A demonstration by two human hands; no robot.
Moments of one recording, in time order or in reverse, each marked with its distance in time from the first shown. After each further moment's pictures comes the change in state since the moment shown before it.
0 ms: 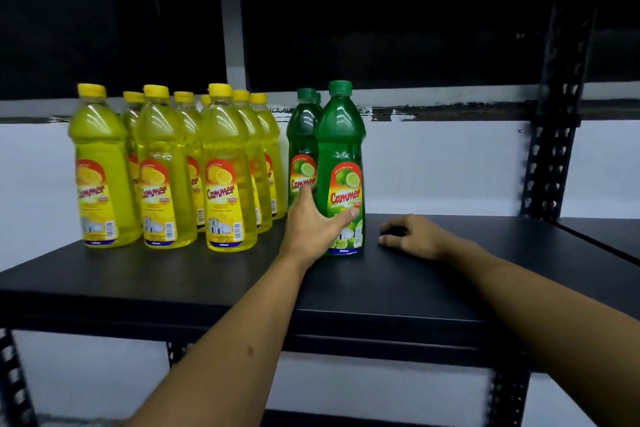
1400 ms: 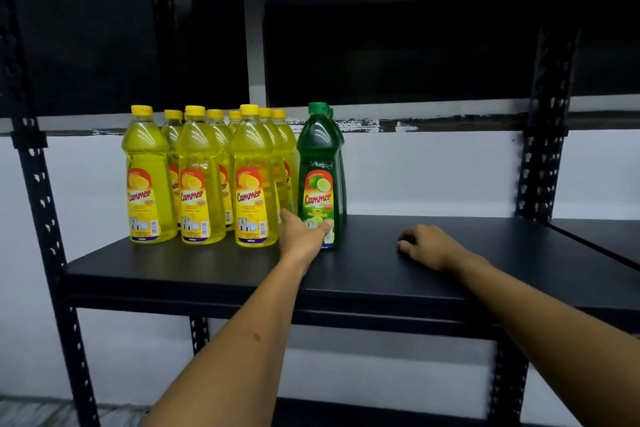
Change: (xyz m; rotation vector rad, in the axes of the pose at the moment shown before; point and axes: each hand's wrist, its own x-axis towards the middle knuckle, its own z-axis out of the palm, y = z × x) left_hand -0.023 -0.002 -0.032 -0.015 0.127 -0.369; right_hand -0.052 -0.021 0.002 -0.211 0.046 0.071
